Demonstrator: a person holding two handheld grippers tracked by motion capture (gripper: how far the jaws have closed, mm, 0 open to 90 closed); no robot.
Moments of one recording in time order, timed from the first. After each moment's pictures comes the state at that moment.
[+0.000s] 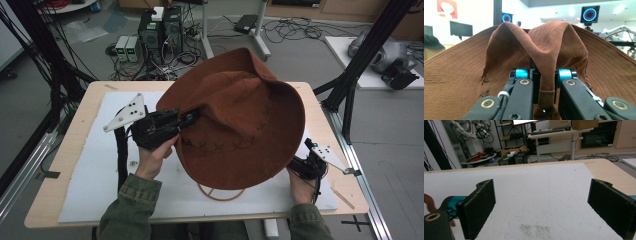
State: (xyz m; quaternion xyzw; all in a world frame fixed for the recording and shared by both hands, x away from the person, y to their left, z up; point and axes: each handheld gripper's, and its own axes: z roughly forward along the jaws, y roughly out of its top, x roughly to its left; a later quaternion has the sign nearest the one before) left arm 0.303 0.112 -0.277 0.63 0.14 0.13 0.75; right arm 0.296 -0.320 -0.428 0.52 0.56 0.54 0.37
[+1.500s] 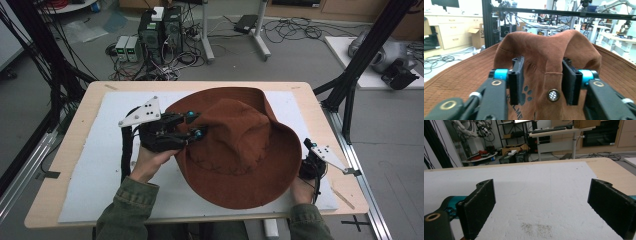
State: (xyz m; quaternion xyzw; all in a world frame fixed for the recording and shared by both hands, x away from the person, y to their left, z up) left arm 0.307 0.106 -0.285 0.70 0.15 0.09 0.70; right arm 0.296 -0.318 -0.429 0.52 0.56 0.54 0.36
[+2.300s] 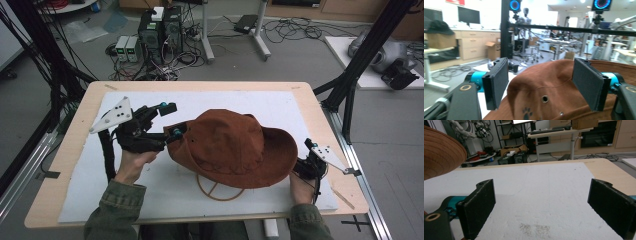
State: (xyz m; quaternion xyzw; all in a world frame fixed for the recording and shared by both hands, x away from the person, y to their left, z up) left arm 0.297 0.149 -0.285 0.64 0.18 0.15 0.73; right arm 0.295 -0.319 -0.428 0.52 0.56 0.53 0.36
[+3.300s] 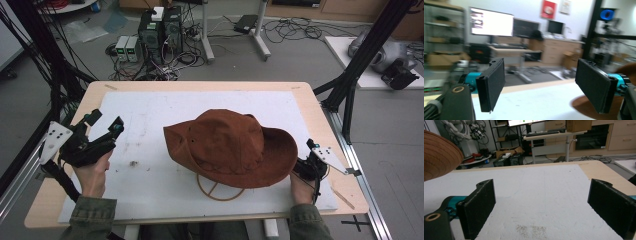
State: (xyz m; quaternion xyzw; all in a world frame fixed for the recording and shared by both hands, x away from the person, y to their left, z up) left arm 0.265 0.255 -0.332 0.52 0.40 0.39 0.65; right arm 0.292 -0.318 -0.428 0.53 0.55 0.53 0.38
